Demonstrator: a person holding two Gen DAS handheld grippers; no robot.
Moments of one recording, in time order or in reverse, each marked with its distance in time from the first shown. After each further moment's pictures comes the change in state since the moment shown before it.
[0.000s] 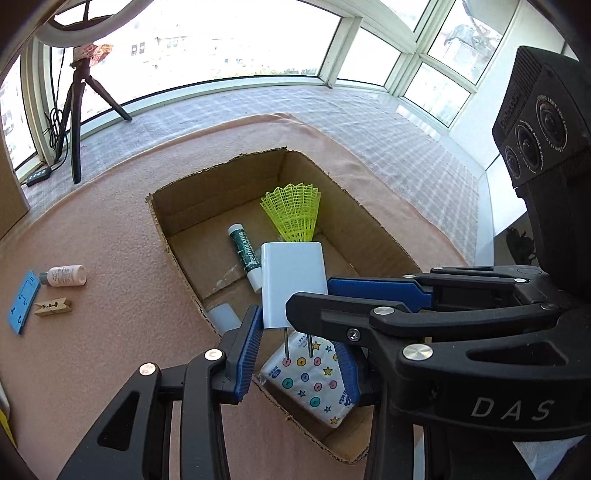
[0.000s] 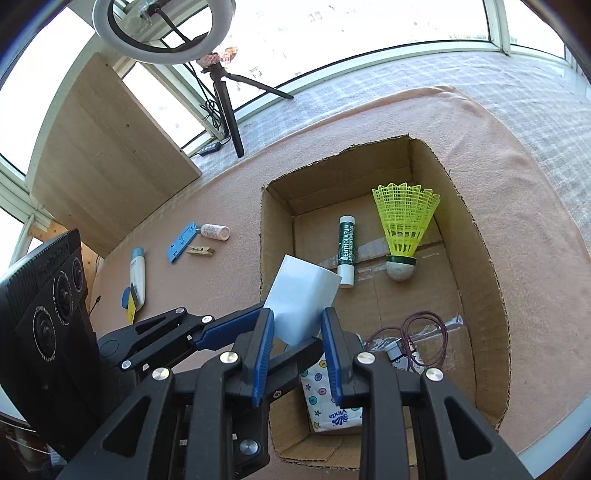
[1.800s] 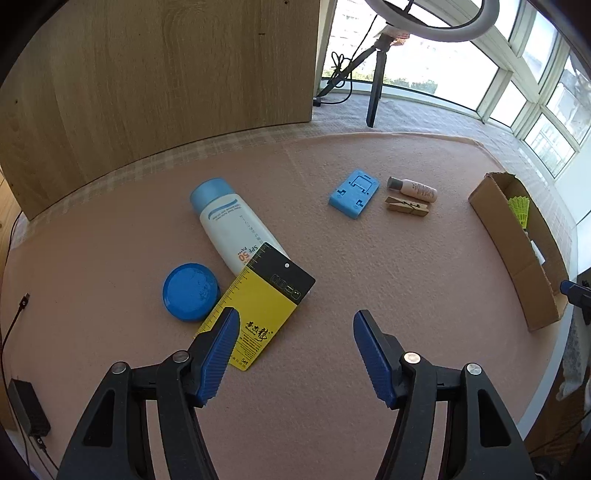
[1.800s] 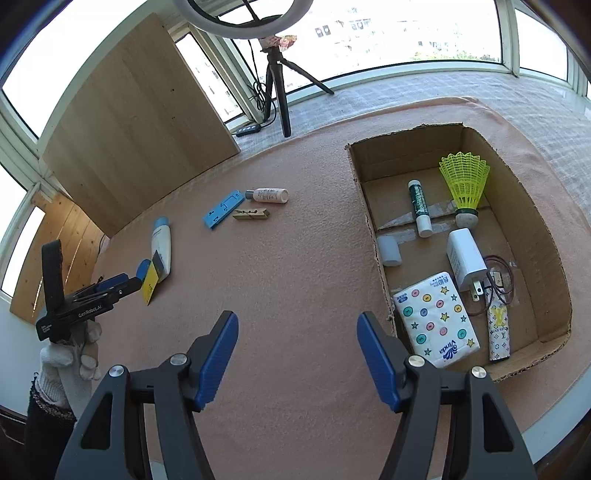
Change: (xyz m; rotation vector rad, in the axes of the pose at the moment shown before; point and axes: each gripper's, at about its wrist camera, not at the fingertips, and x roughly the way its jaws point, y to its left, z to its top) left arm -0.180 0.313 -0.165 -0.271 0.003 0.338; right arm 0.008 0.095 -0.078 -0.058 -0.061 -0.042
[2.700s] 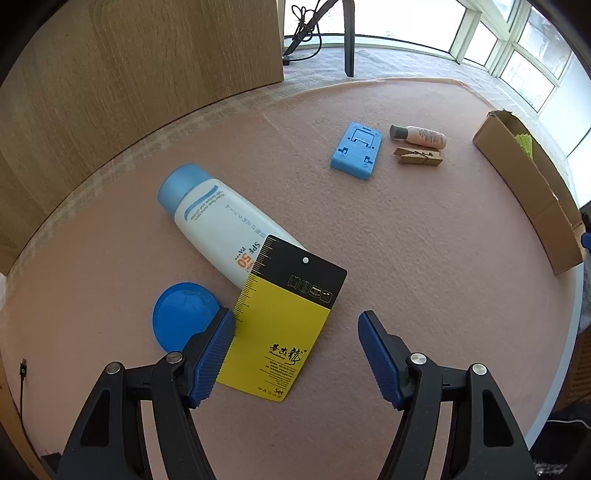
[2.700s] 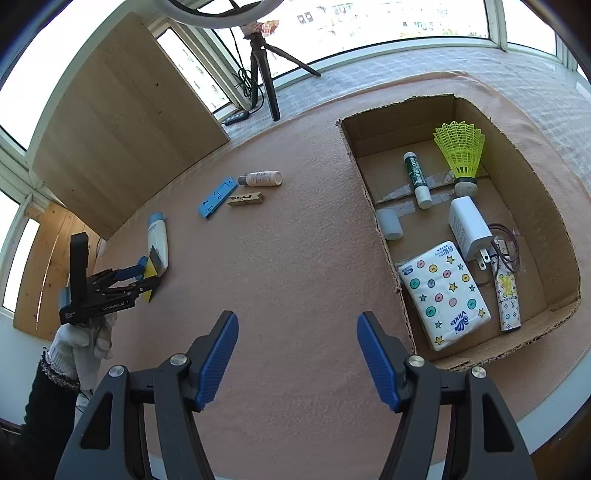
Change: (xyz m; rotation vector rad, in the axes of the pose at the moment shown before) left arm 0.048 0.001 0.012 0.195 0.133 -0.024; right arm 0.006 0.003 -0.007 0.069 0.057 -0.002
